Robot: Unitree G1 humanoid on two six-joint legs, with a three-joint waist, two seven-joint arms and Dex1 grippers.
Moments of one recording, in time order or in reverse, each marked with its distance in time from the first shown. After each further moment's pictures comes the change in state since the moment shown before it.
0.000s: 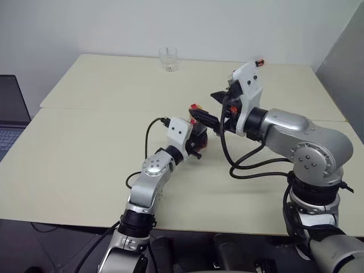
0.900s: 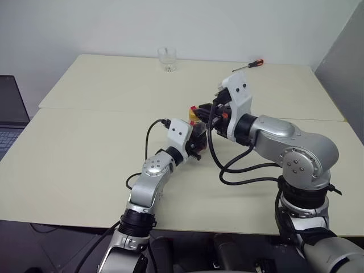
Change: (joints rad) left arm -0.001 0.003 -0.001 0.022 0.002 0.005 -0.001; right arm 0.019 0.044 0.036 -0.004 -0.018 0.024 -0.038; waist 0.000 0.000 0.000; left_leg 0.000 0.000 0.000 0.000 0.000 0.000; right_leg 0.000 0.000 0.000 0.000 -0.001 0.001
